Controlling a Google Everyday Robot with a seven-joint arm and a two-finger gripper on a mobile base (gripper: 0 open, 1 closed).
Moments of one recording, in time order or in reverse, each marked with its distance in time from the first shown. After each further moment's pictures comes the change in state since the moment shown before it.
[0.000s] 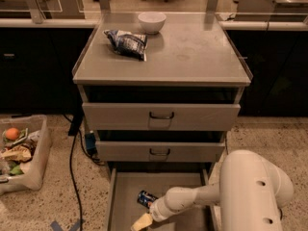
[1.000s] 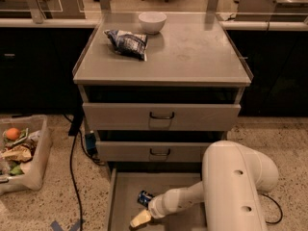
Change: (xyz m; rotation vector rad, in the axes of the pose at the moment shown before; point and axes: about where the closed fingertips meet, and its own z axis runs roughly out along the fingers) arm -0.020 -0.016 0.008 0.105 -0.061 -0.042
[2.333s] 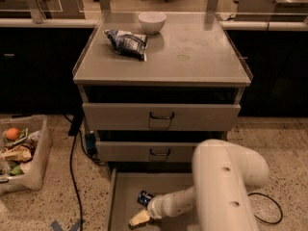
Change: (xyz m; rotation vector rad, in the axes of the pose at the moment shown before) arm -0.007 -0.007 0.013 0.046 -0.064 -0.029
